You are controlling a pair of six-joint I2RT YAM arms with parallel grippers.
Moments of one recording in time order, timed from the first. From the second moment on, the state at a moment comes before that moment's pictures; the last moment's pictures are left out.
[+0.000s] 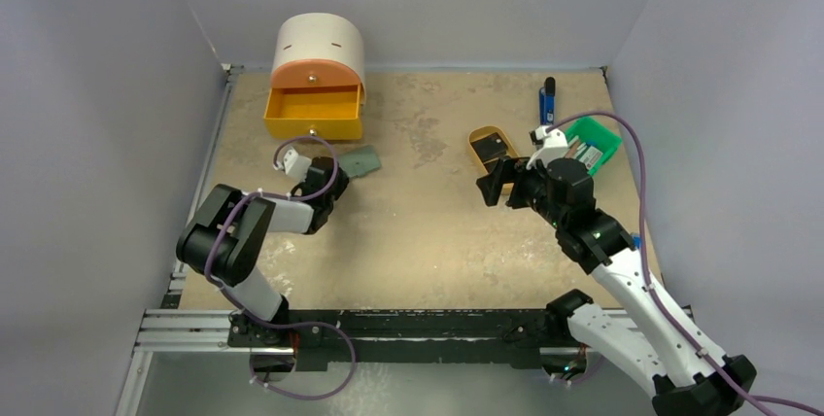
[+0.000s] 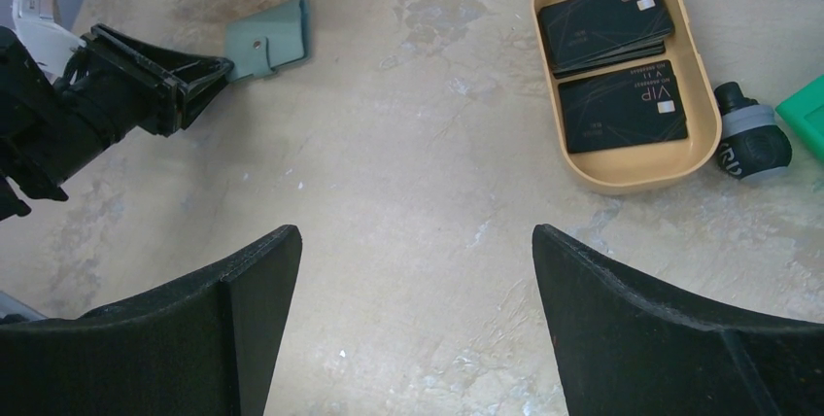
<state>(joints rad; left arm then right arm) -0.36 1.65 0.55 0.49 -0.43 -1.15 0.47 0.78 0.76 -0.38 0.04 0.38</state>
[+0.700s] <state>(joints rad) -0.36 1.52 0.42 0.51 -0.35 -1.15 0.47 0.74 0.74 -0.42 0.04 0.38</state>
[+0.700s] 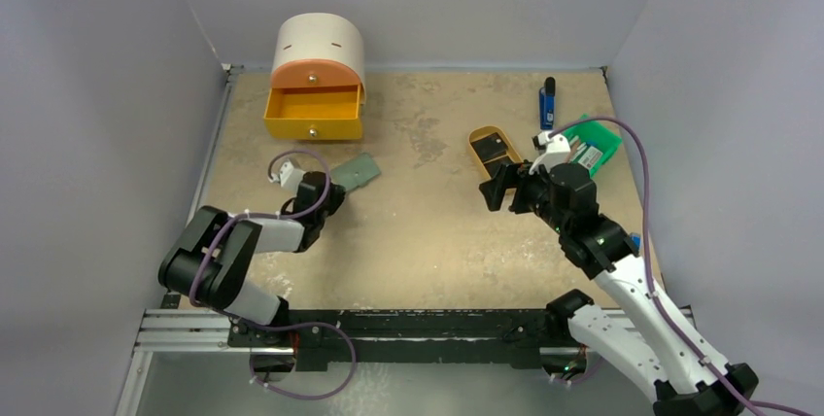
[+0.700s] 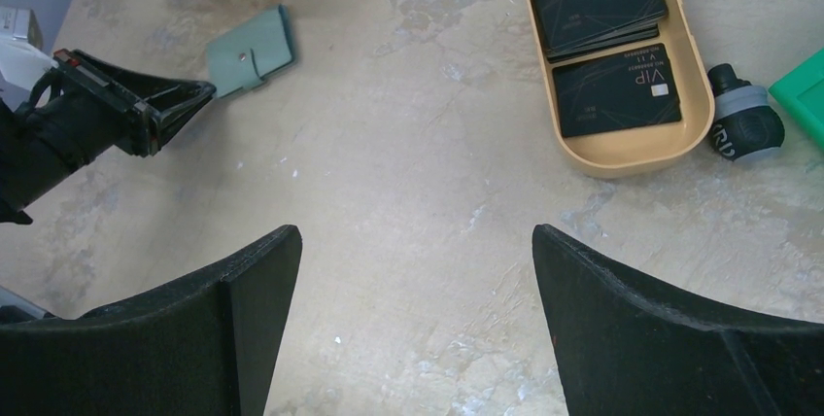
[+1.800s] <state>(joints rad) -0.86 1.18 0.57 -0.02 -0.39 -0.92 0.47 0.98 0.73 -0.31 -0.10 0.42</state>
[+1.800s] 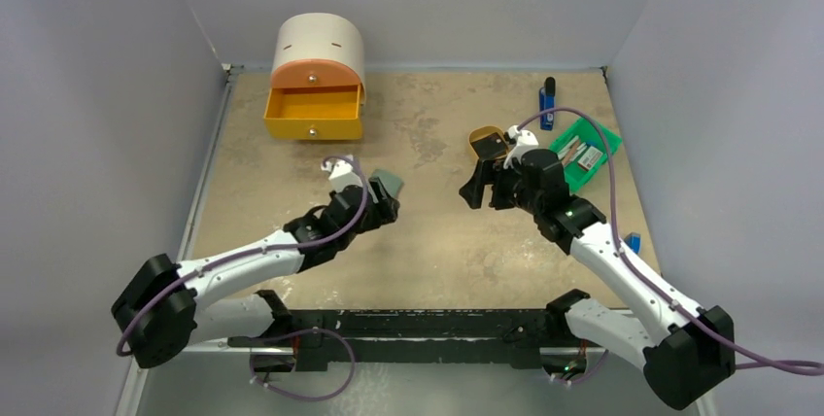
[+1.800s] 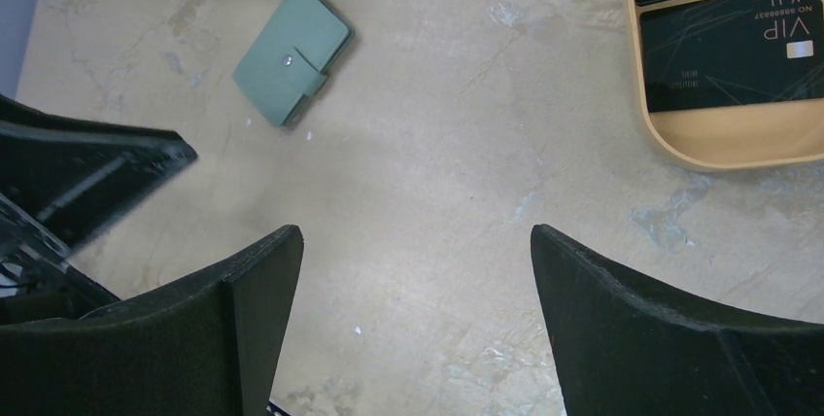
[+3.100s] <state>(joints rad) -0.60 1.77 0.93 0.05 -0.40 -0.85 0.47 0.79 0.70 -0.38 -0.09 0.42</state>
